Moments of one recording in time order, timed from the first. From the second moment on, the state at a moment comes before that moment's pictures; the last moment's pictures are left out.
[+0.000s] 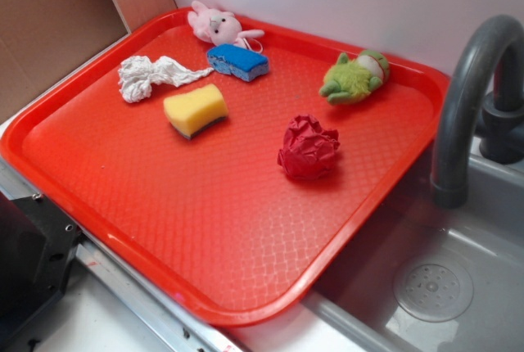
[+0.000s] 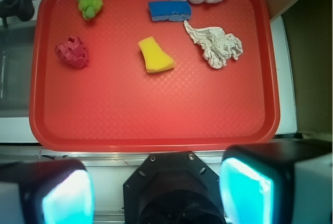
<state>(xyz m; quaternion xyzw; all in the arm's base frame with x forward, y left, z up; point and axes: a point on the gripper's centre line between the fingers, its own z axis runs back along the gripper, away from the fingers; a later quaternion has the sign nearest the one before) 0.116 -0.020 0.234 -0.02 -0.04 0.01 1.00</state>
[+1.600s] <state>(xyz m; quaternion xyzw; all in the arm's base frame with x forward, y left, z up) 0.220 -0.118 0.124 0.01 -0.16 -0.26 0.95</state>
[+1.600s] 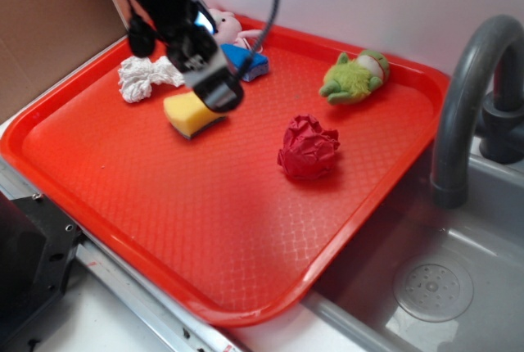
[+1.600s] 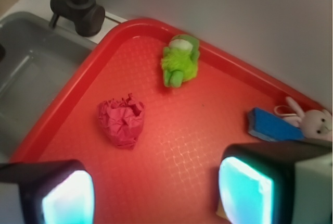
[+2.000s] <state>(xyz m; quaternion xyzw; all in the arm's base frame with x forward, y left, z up) 0.247 -0.131 0.068 -0.03 -0.12 -0.32 0.94</state>
